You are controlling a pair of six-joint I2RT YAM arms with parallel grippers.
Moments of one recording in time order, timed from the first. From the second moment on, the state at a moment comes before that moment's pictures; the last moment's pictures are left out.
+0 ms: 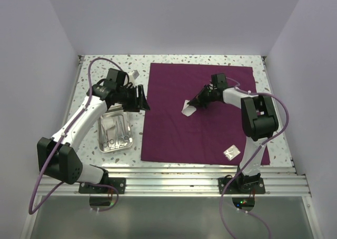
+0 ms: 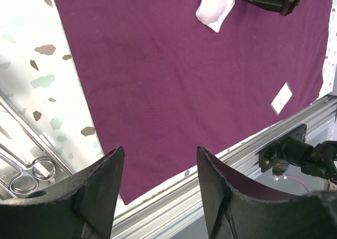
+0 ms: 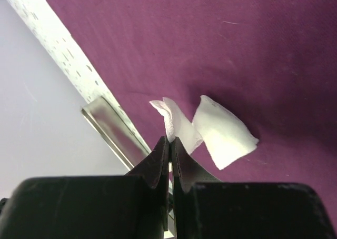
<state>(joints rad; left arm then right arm) -0.32 1.40 1.23 -0.77 0.38 -0.41 0.21 1.98 1.23 -0.23 -0.56 1.02</state>
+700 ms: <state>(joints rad) -0.32 1.40 1.23 -0.77 0.39 -0.41 0.24 2.02 1.28 -0.19 -0.52 1.04</state>
